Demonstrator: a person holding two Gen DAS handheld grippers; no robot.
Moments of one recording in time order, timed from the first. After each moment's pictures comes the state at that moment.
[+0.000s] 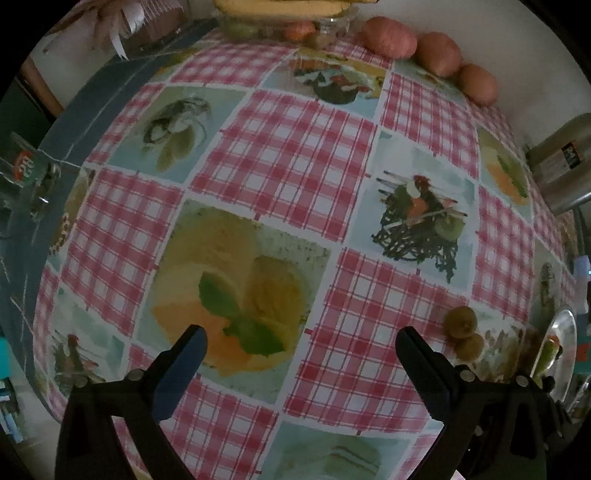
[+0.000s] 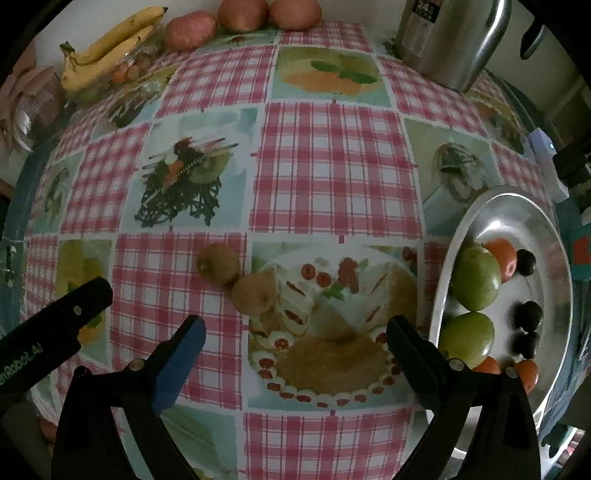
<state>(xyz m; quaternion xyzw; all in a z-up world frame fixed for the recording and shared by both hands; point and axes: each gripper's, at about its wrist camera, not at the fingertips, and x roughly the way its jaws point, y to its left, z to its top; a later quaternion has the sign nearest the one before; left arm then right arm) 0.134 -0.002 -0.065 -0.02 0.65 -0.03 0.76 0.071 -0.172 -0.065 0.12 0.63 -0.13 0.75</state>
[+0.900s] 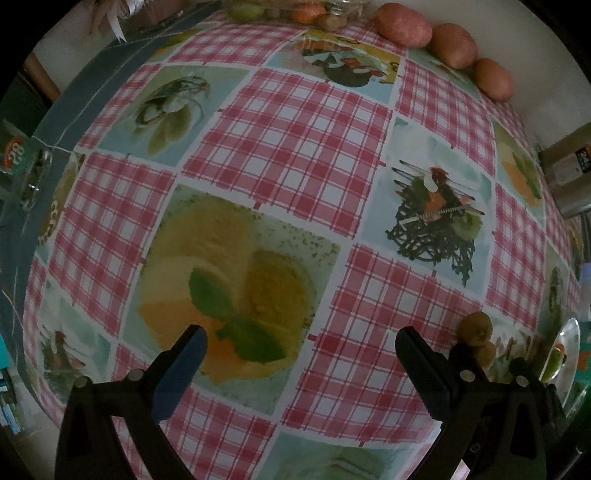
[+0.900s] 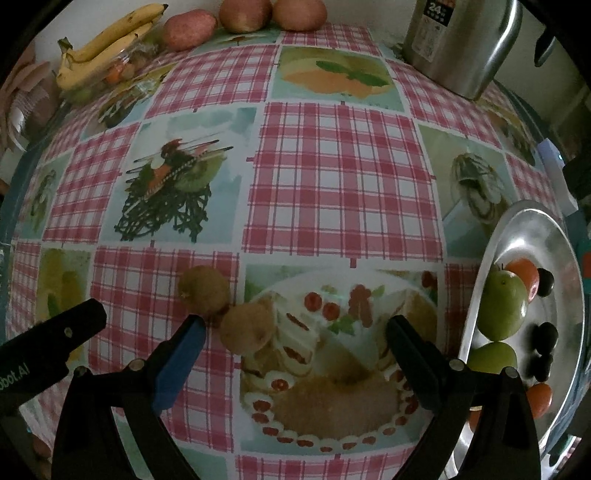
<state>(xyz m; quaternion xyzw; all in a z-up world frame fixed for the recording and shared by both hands) 0.143 0.008 -0.092 -0.03 0.66 -0.02 0.75 0.087 -0.174 -0.095 0.10 0.61 -0.13 0.77</state>
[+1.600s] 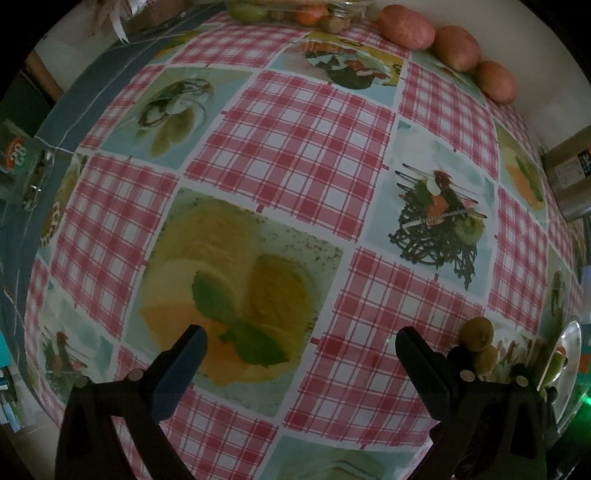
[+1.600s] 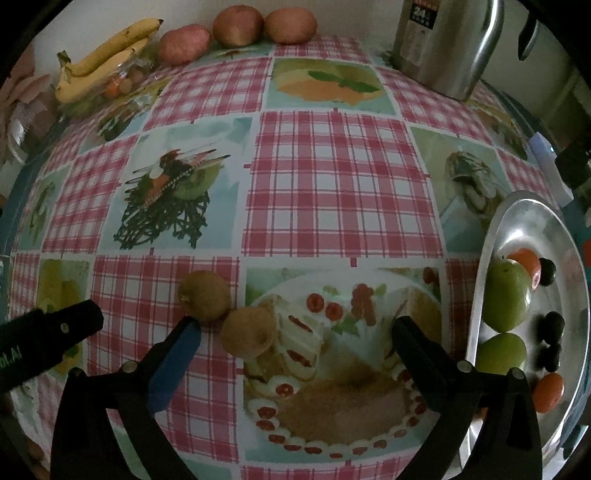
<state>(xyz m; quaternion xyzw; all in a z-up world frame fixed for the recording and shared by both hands) 0.146 0.013 -0.092 -0.03 0.66 -0.02 0.75 0.075 -0.170 -0.096 0.11 0.58 -0.15 0.79</state>
